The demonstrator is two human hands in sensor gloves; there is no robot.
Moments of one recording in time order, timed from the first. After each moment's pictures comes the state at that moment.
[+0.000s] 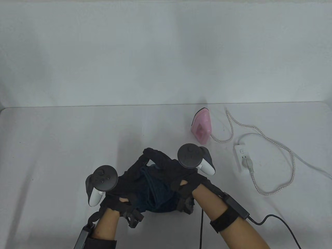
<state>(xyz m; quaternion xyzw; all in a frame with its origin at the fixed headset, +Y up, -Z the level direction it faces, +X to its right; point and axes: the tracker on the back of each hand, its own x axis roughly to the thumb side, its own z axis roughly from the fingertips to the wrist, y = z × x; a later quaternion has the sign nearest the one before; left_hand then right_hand) -0.179 -0.662 -0.320 -0.02 -0.19 0.46 0.87 0.039 -0.634 -0.362 0.34 0.18 0.82 0.42</state>
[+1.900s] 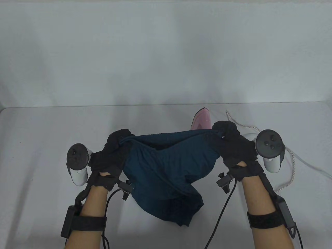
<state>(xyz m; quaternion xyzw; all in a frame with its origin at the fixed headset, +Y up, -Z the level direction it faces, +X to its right) -0.220 -0.582 -0.362 0.08 -0.22 0.61 0.76 0.198 -0.532 -0.358 0.22 -0.10 0.82 0.52</state>
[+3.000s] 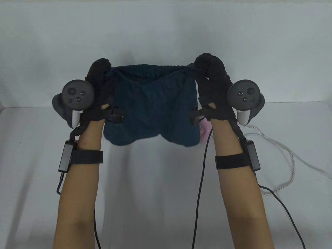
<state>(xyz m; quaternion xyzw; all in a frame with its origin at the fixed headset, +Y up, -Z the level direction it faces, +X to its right) -0.244 -0.446 -0.437 0.38 -0.09 0.40 0.83 0.138 -0.439 -0.440 0.19 -0.34 0.75 0.53</state>
